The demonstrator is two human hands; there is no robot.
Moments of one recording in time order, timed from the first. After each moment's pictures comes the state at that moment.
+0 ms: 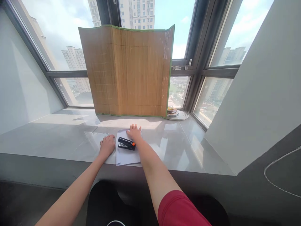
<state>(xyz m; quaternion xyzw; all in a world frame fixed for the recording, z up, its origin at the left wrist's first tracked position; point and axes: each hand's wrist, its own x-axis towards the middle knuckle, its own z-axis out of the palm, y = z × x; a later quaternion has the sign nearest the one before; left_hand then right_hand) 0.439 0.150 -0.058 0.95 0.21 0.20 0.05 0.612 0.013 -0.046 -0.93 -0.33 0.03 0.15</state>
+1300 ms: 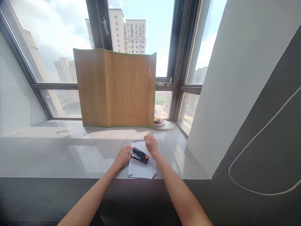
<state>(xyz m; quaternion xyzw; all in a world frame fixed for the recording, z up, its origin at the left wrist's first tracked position) 0.513 -0.007 -0.070 0.96 -0.02 0.16 0.21 0.619 -0.213 -0.025 -0.91 -0.22 -0.13 0.32</state>
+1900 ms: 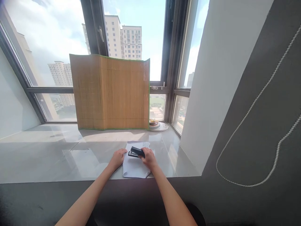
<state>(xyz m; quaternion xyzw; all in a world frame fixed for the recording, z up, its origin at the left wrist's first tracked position) 0.506 -0.002 -0.063 0.97 -0.04 0.17 0.20 0.560 -0.260 -0.057 -0.85 -0.34 -0.17 0.36</state>
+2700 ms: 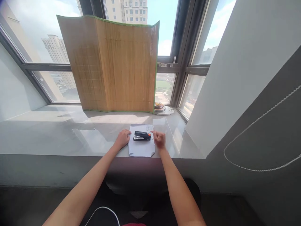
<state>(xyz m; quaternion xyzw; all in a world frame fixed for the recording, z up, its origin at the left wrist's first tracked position) 0.501 -0.010 -0.051 0.97 -0.01 0.17 0.19 0.555 -0.283 -0.052 -0.81 -0.19 -0.25 0.50</state>
